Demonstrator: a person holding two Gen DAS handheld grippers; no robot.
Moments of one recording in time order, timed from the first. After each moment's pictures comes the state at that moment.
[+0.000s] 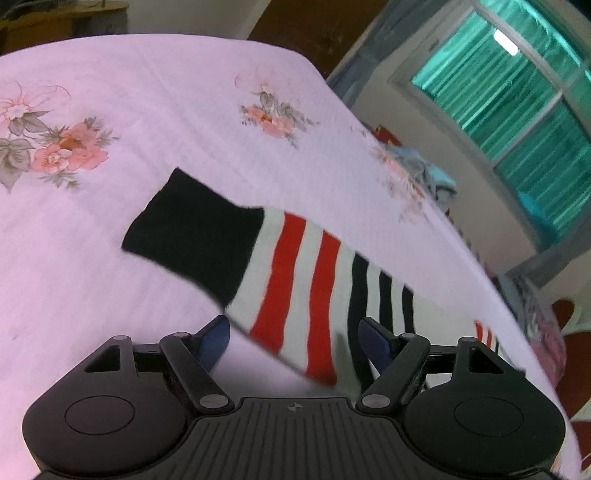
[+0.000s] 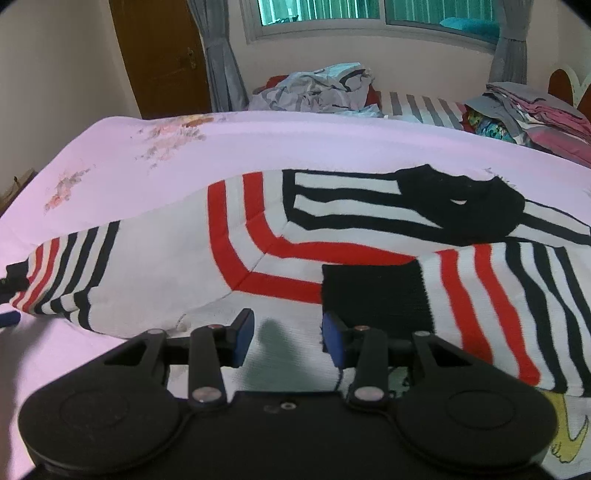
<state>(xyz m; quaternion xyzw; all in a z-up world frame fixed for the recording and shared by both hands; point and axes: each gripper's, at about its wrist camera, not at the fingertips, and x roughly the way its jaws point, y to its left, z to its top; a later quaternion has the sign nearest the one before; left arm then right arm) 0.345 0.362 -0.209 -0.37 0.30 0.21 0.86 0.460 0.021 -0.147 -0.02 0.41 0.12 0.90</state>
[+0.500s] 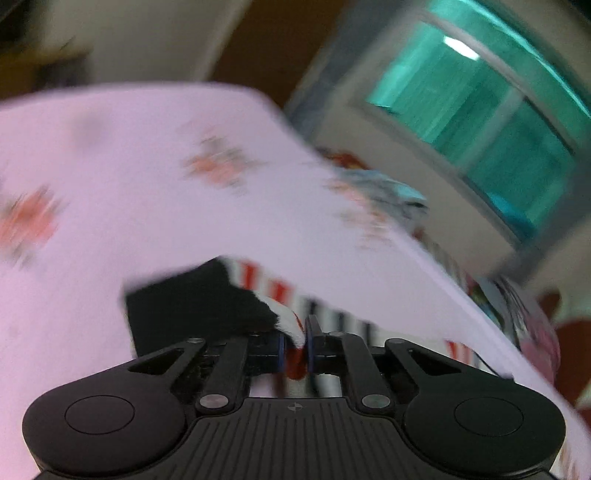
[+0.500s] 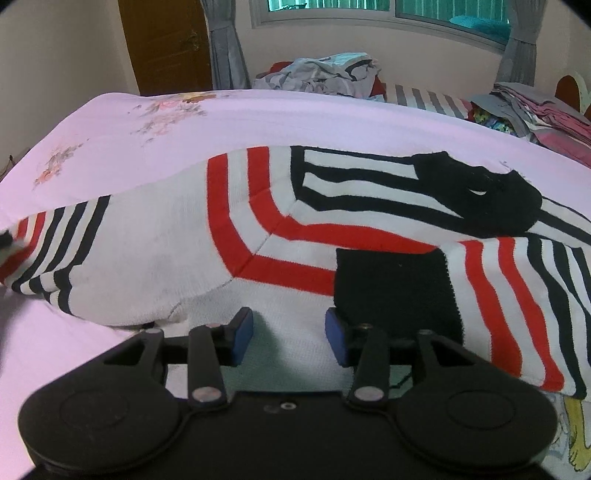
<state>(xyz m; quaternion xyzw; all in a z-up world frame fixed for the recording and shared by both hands) 0.371 0.343 -0.174 -0.29 0.25 0.16 0.91 0.467 0.033 -0.166 -0.05 0.42 0.13 0.90</state>
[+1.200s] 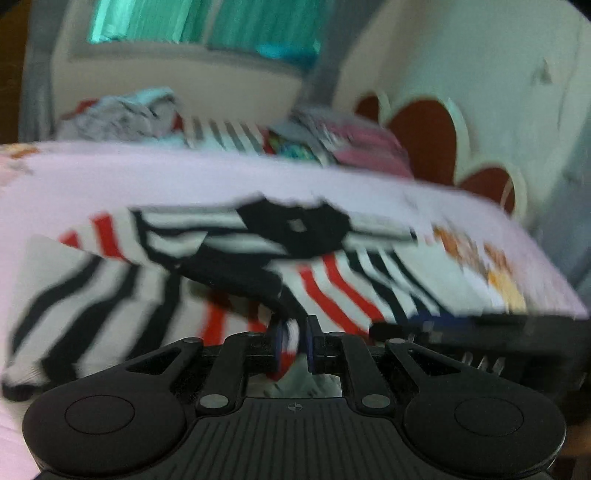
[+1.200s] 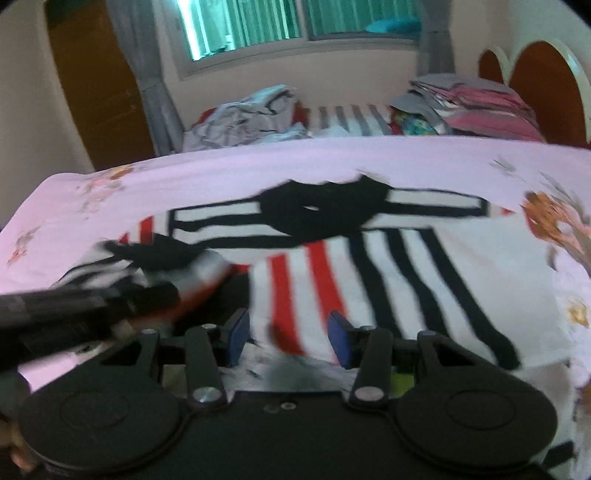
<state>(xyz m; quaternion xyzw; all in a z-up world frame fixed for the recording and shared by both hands) 0.480 0.049 -0.162 -0.07 0.36 -0.17 0.91 0.429 -0.109 -0.118 0.04 0.38 0.04 0.92</state>
